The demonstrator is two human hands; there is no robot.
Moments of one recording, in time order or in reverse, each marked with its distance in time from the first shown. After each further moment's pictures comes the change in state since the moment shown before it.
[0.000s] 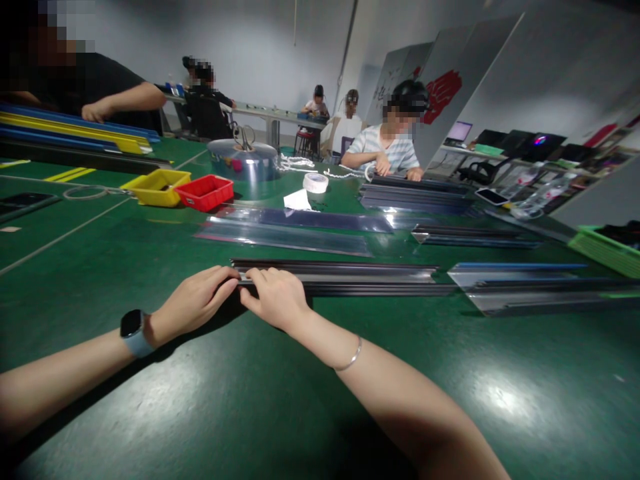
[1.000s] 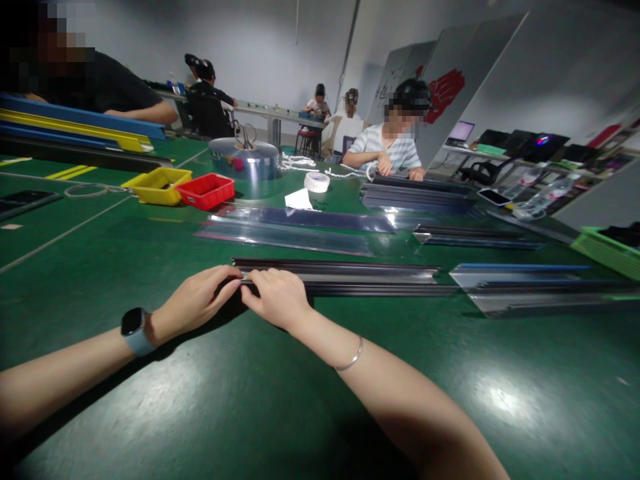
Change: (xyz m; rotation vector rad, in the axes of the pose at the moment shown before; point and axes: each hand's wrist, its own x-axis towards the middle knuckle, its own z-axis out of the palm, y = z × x) left_hand 0.000 -0.002 0.002 -0.028 -0.015 -0.006; right_hand -0.001 0.002 0.002 0.007 0.022 -0.028
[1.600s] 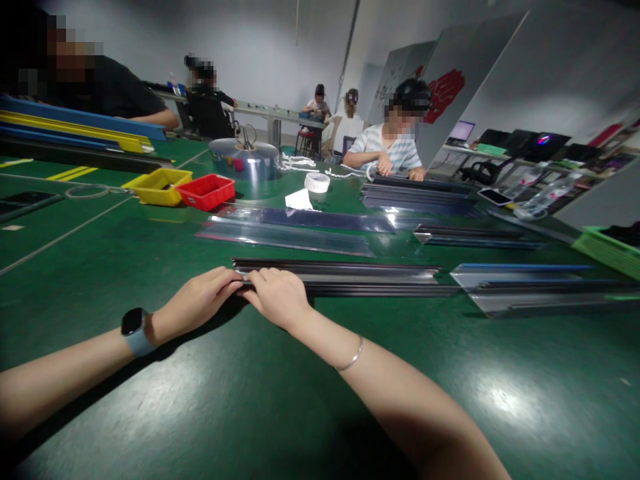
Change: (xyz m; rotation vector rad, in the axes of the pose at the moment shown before) left_hand 0.001 -0.005 0.004 0.031 -0.039 0.053; right_hand 0.002 0.003 0.004 -0.073 -0.057 -0.074
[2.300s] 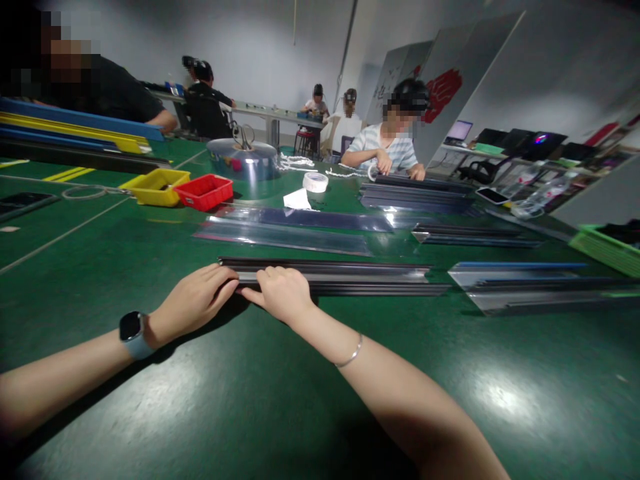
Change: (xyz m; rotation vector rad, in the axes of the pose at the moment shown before) left_hand 0.002 0.009 -0.007 0.176 0.088 0.055; right_hand 0.001 0.008 0.000 -0.105 -0.027 0.058
